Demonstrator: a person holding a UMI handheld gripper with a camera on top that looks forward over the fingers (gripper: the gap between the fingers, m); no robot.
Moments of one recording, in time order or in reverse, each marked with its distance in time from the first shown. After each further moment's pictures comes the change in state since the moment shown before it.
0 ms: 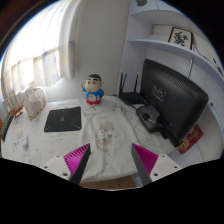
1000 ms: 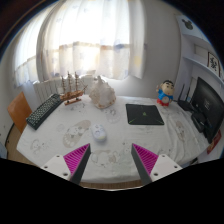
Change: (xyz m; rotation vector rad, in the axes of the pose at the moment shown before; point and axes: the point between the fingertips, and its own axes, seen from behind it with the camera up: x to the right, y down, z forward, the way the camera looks) arm -0.415 0.074 -0.105 0.051 -0.288 -0.145
